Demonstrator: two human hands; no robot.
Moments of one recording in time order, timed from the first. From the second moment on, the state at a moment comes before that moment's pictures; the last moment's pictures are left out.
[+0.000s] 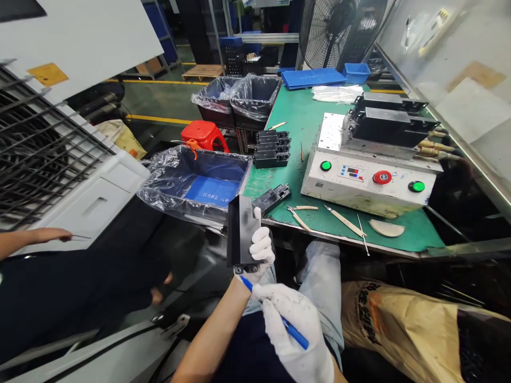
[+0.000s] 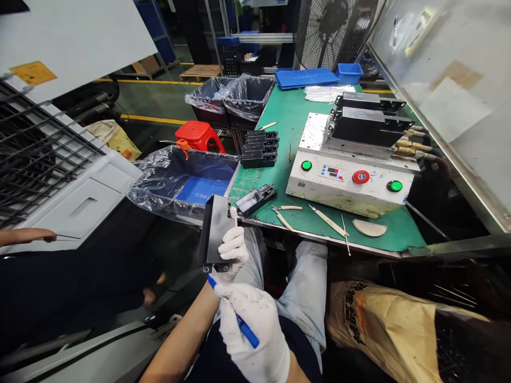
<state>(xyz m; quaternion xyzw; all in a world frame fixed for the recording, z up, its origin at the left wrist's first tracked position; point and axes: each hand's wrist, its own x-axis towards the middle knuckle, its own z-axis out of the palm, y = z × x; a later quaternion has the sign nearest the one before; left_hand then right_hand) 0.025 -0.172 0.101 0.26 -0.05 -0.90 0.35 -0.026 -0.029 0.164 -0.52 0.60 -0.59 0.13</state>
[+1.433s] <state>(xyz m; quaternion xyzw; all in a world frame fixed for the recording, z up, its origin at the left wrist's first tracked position) 0.046 -0.154 0.071 0.26 -0.21 -0.94 -0.08 -0.154 -0.061 0.163 -0.28 0.66 -0.69 0.12</state>
